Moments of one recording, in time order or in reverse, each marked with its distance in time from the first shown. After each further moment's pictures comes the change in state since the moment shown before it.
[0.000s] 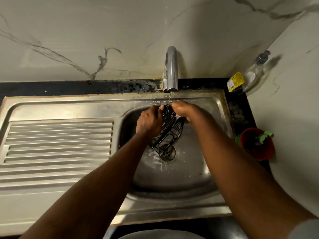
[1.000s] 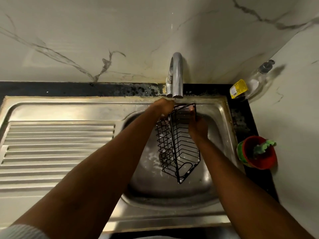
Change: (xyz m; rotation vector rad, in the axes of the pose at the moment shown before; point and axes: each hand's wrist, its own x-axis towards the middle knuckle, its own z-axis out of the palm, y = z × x) left_hand 0.058 0.059 -0.024 -0.191 -0.408 -0.131; right_hand 0.002 0.080 0.037 0.412 0.603 -0.050
